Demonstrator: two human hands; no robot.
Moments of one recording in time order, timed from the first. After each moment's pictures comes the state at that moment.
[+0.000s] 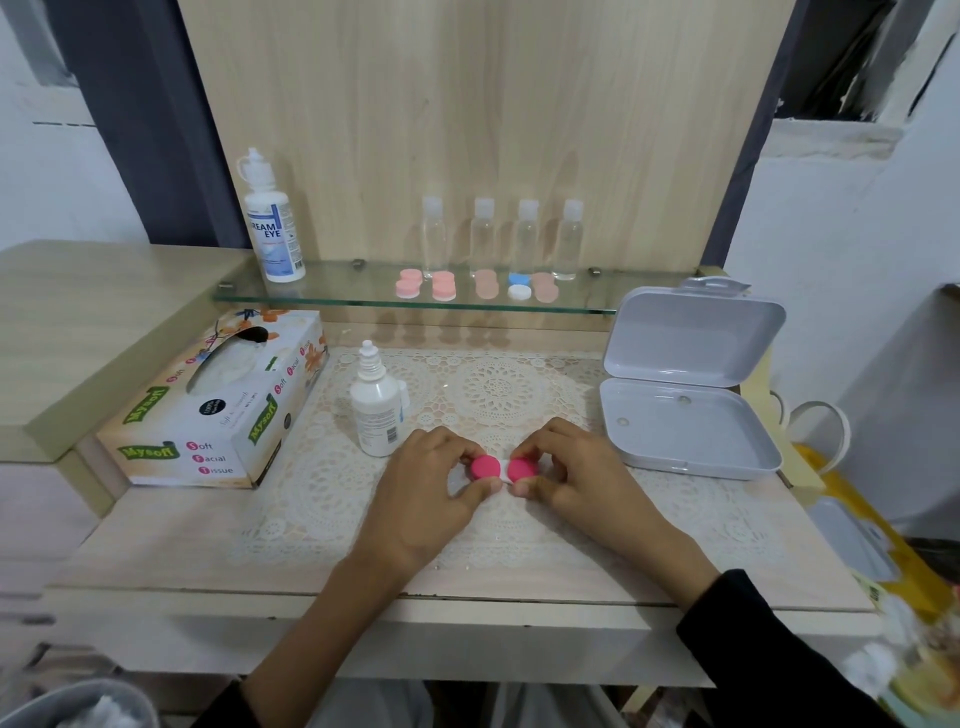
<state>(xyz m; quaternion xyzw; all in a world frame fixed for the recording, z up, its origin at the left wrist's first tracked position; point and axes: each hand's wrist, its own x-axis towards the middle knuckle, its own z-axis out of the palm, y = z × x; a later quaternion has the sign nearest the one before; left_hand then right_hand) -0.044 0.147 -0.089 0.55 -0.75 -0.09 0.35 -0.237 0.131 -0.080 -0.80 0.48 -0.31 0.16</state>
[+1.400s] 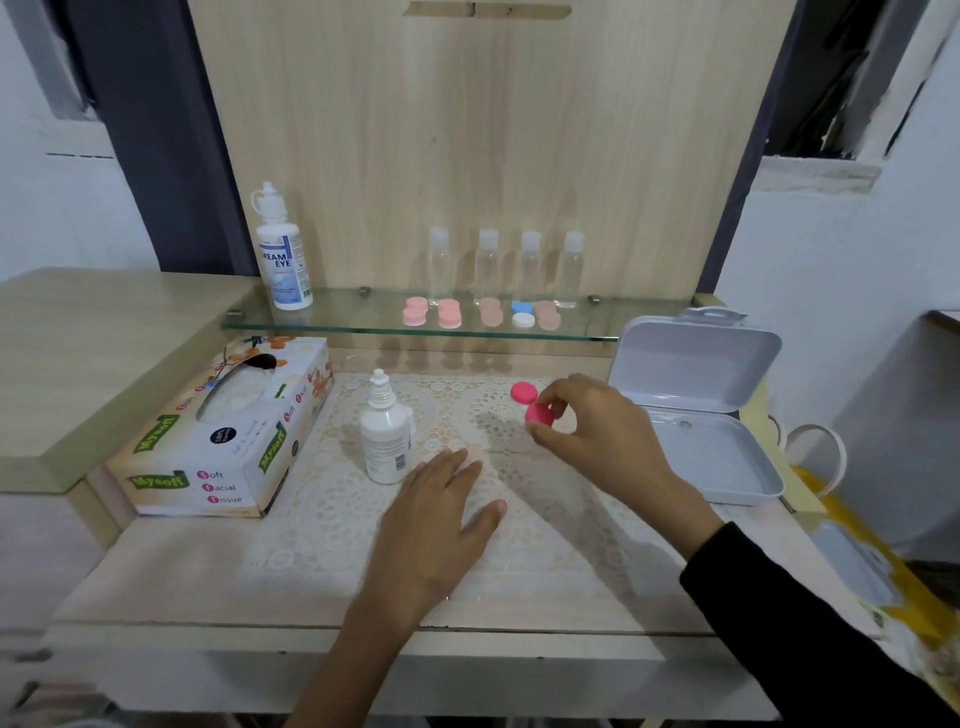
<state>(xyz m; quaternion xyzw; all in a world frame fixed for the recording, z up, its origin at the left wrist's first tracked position) -0.044 0.155 -0.089 0.59 -0.76 -0.09 0.27 -0.231 0.107 -0.023 -0.78 0.56 -0.29 0.00</state>
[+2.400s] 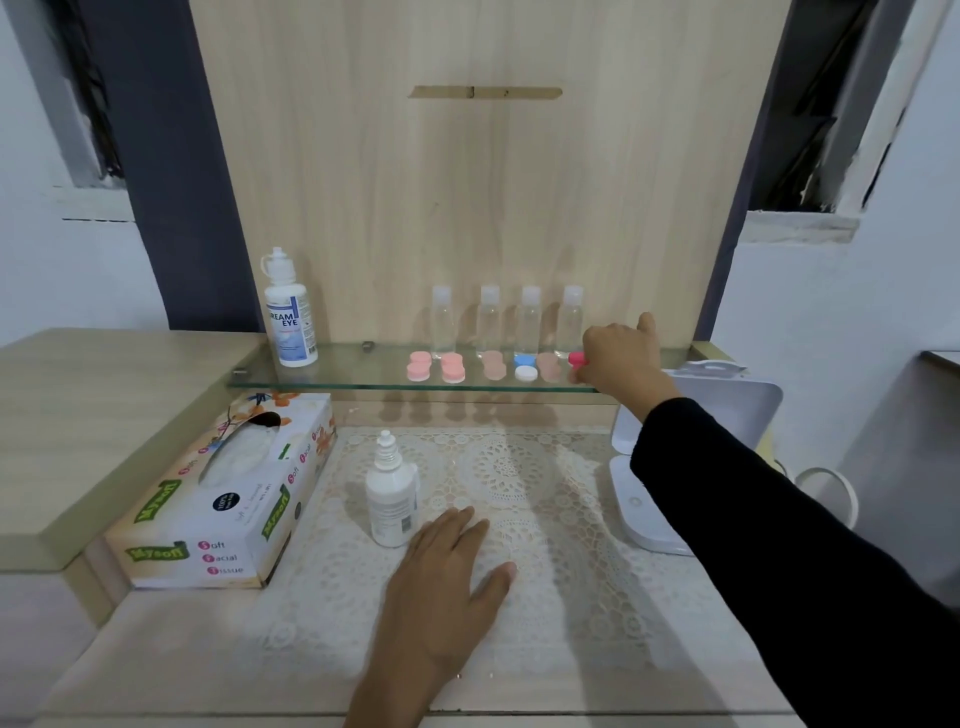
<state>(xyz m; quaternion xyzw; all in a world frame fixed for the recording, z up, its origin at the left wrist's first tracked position) -0.041 0.152 -0.093 0.58 -0.76 -0.08 0.28 -0.244 -0.010 0.057 -0.69 0.70 -0.02 -0.19</state>
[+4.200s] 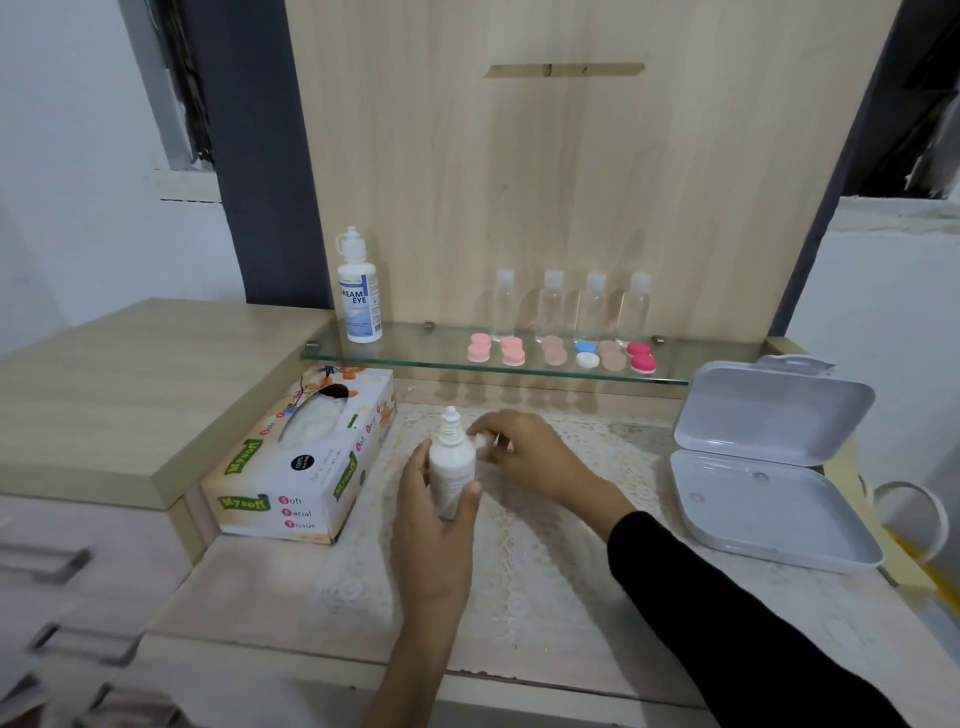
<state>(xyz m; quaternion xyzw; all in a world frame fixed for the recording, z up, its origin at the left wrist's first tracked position) -0.018 0.141 -0.090 0.59 -0.47 -0.19 0.62 -0.129 0.039 -0.046 -0.85 0.43 -0.25 0.15</state>
